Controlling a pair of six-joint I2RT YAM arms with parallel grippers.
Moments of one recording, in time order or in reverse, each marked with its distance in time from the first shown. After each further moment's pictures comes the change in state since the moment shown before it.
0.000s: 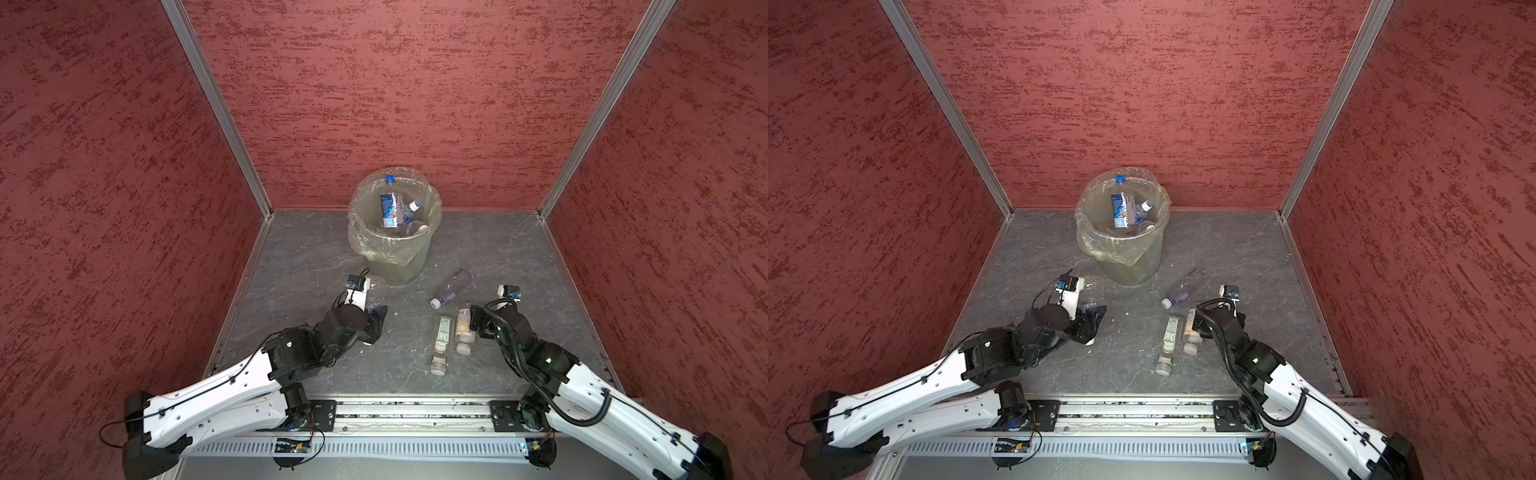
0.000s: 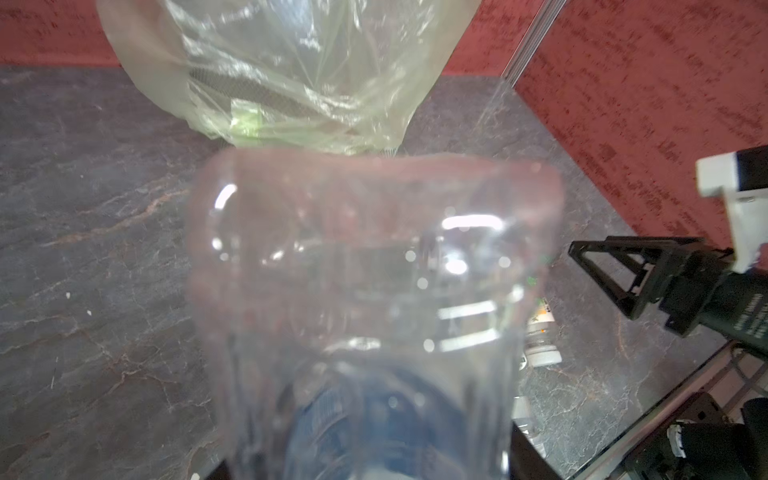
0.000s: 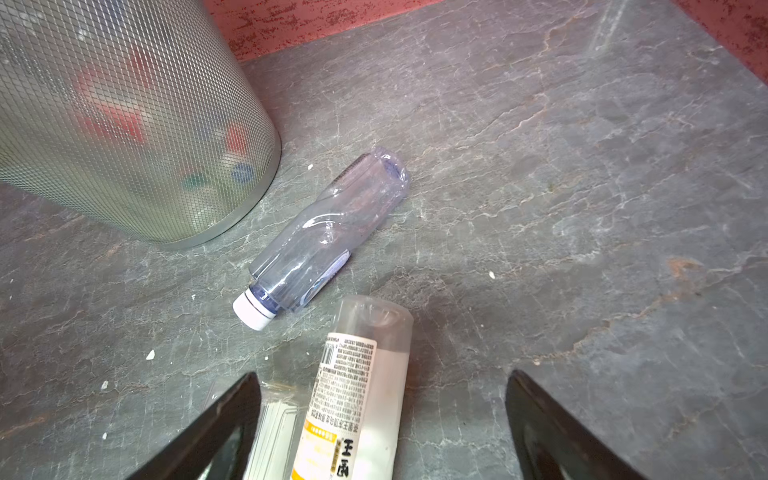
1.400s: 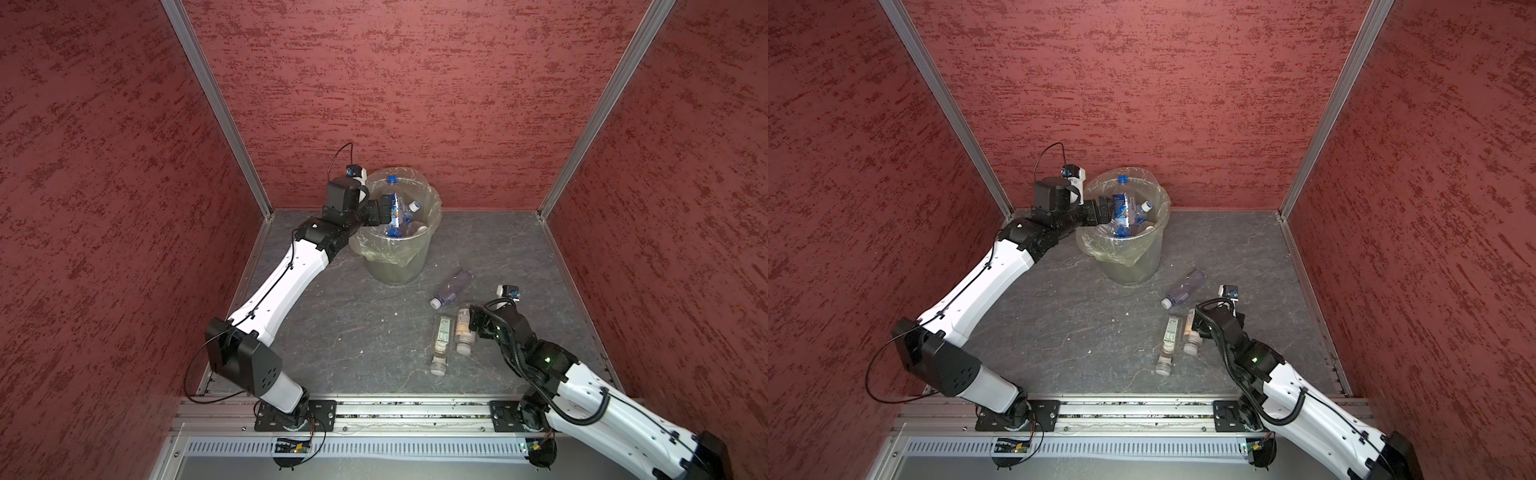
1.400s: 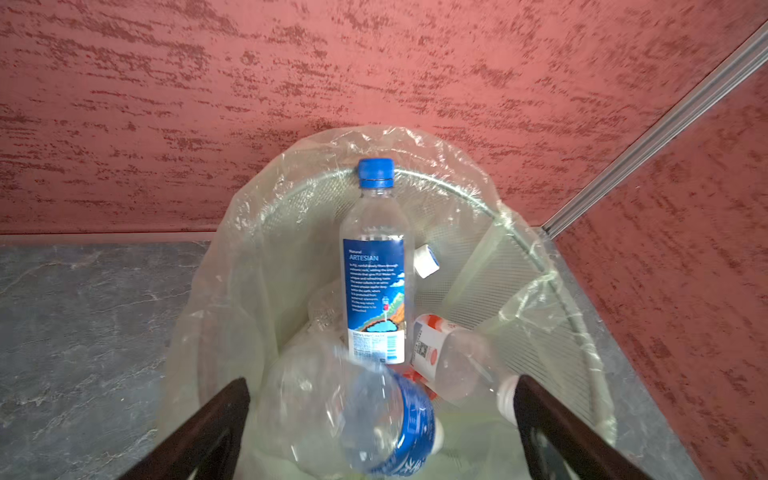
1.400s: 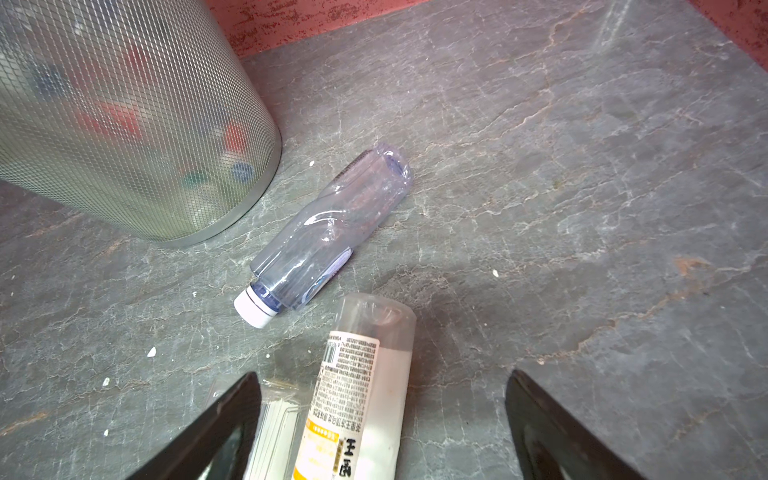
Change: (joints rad) left arm 0.659 0.739 0.819 0.093 0.443 0.238; right arm -0.002 0.013 0.000 0.005 -0.009 0.000
